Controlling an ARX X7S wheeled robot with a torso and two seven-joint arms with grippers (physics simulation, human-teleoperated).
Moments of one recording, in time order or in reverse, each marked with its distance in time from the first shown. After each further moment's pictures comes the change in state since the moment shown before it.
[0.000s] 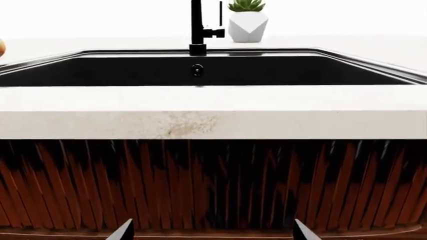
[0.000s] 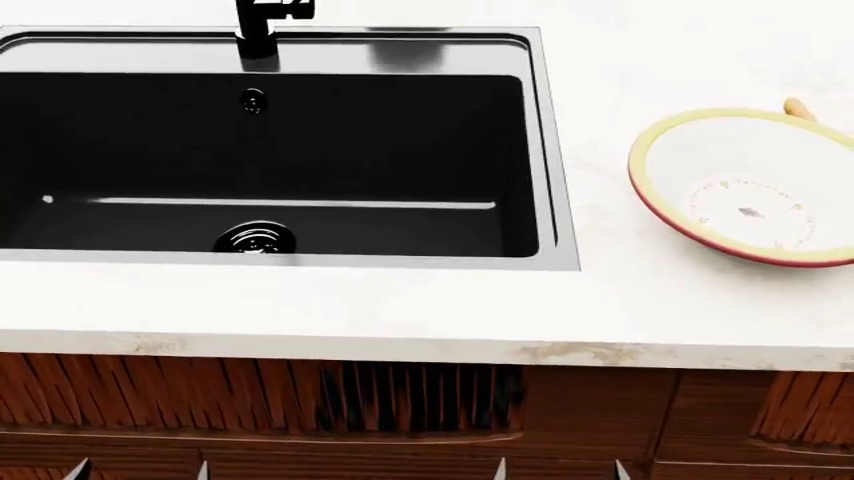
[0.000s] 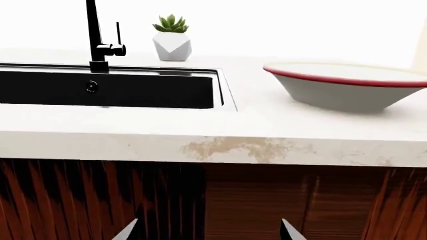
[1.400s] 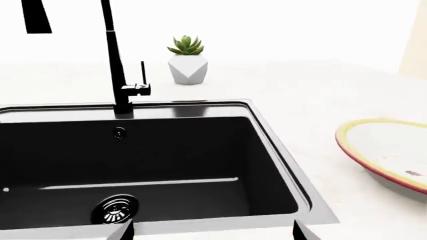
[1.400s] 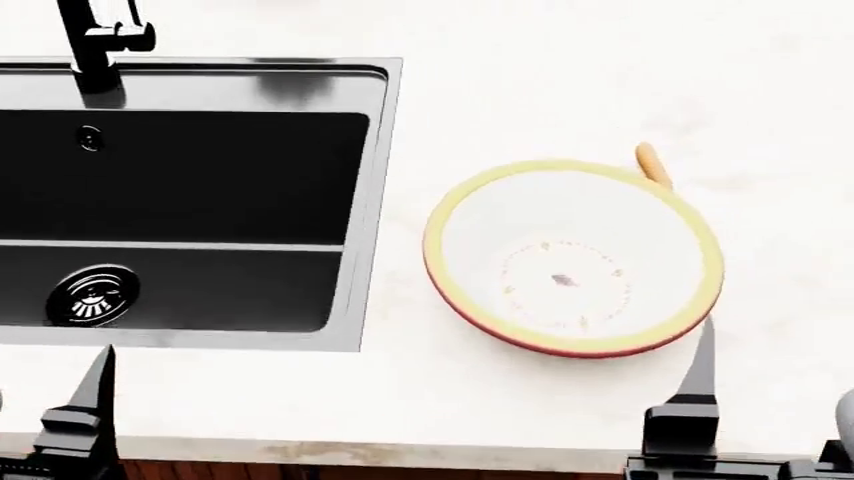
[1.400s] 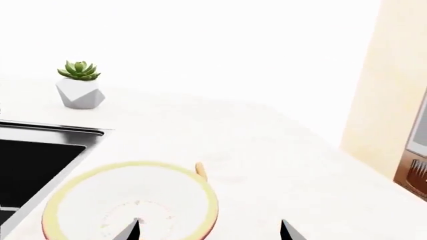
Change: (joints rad) left arm -0.231 -0.212 -0.273 0.869 -0.507 -1.091 -0.111; right arm 0.272 0.327 0.540 -0.996 0.558 1.266 0.067
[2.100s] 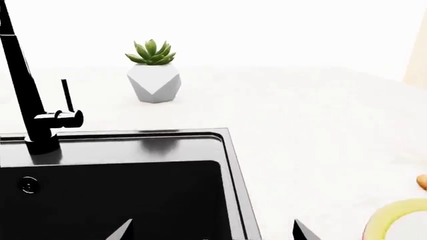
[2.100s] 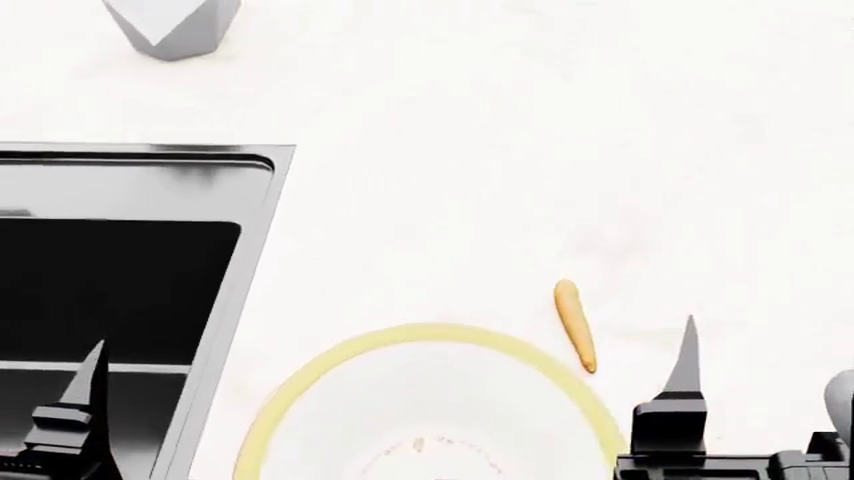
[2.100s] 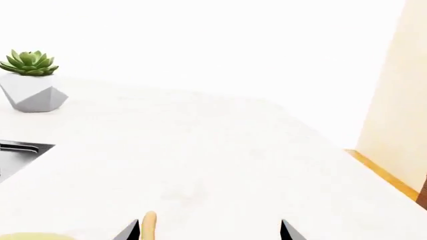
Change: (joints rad) left arm -0.005 -0.014 -0.020 0.000 -0.040 -0.004 -0.016; right arm 0.073 0.033 0.049 0.012 0.192 0.110 0.073
